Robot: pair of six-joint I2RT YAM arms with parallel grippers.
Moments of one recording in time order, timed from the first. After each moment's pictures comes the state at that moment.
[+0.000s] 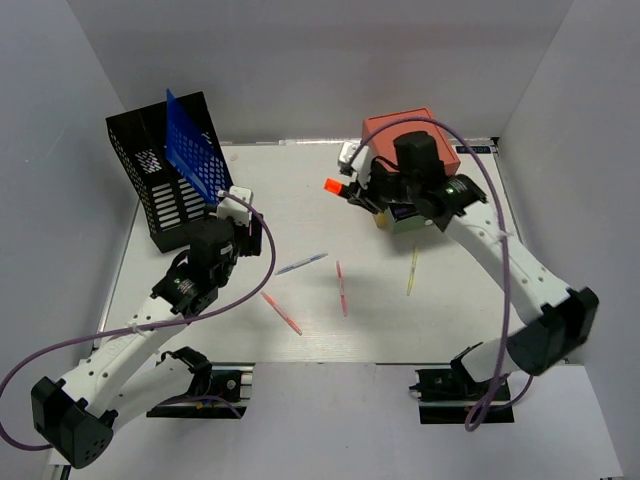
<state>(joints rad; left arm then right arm) -0.60 0.88 0.76 -0.19 -0.44 -0.02 0.58 1.46 1.51 -0.61 -0.44 -0.63</state>
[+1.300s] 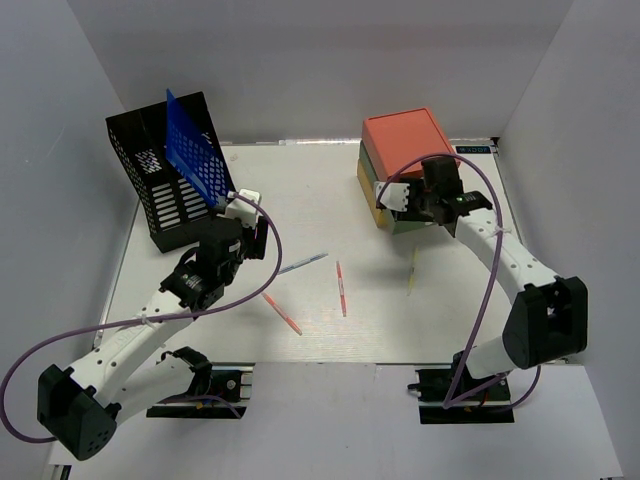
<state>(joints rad) -0.60 0.94 0.74 -0.19 -0.42 -0.01 0.33 1.45 1.18 -0.50 -0.02 -1.30</state>
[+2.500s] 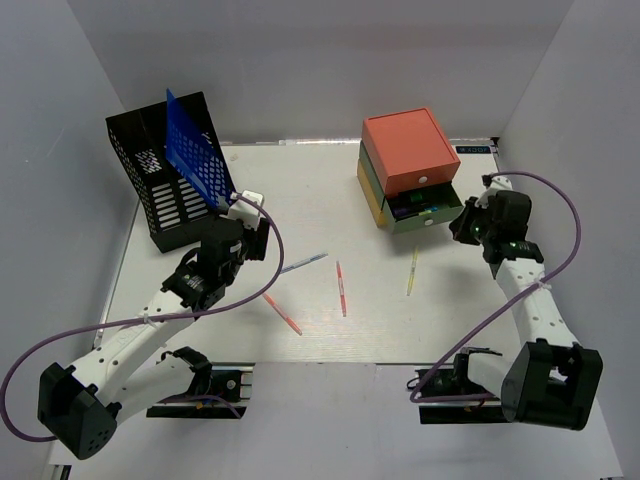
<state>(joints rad) -0.61 0.95 0.73 -0.16 -0.40 0.01 -0.06 1.10 0.80 -0.28 -0.27 0.14</state>
